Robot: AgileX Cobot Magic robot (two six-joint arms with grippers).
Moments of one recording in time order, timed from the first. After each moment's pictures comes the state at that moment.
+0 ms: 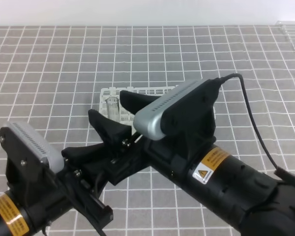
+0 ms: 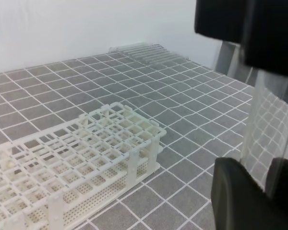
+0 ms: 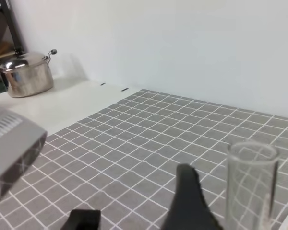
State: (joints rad) left arm -0.76 0.98 -0.34 0.23 -0.47 -0.30; right arm 1.08 1.39 -0.83 0.47 -0.54 -0.26
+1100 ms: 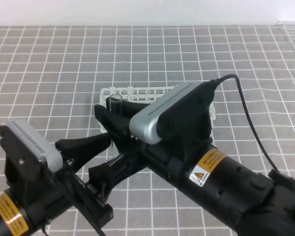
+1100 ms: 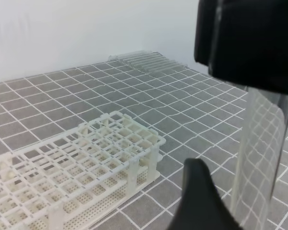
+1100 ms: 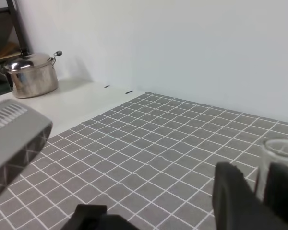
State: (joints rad) left arm -0.76 0.97 -0.34 0.23 -0.47 -0.29; right arm 1.08 1.41 -0.83 0.43 -0.57 -0.23
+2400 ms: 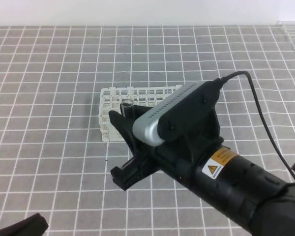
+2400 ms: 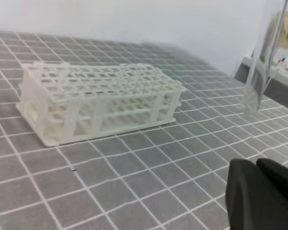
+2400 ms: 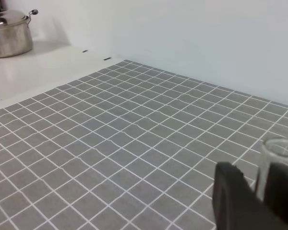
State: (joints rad) left arm -0.76 0.09 -0.04 0.07 0.10 -0.34; right arm 1.08 1.36 -0.83 0.66 -0.45 -0.51
